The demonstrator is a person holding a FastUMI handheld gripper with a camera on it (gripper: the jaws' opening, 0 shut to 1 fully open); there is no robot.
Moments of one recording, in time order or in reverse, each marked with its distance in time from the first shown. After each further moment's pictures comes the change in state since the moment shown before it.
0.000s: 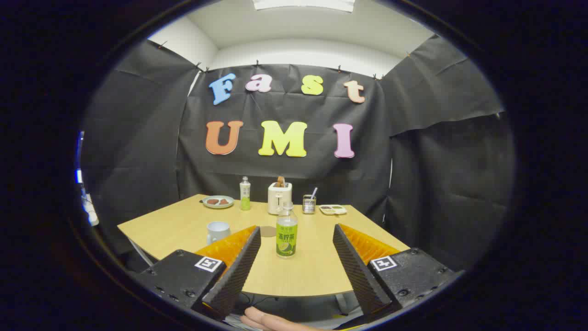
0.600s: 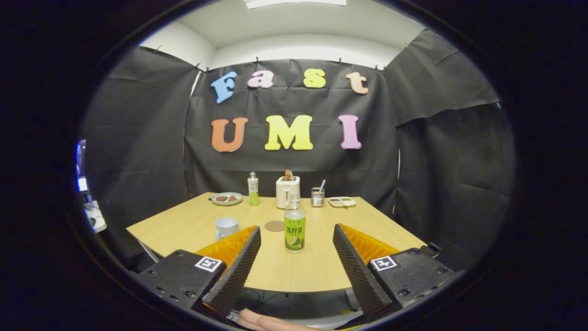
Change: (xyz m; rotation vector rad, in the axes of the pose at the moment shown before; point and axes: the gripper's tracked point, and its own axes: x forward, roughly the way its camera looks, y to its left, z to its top) arm 0.001 -0.002 -0.014 0.033 0.050 0.048
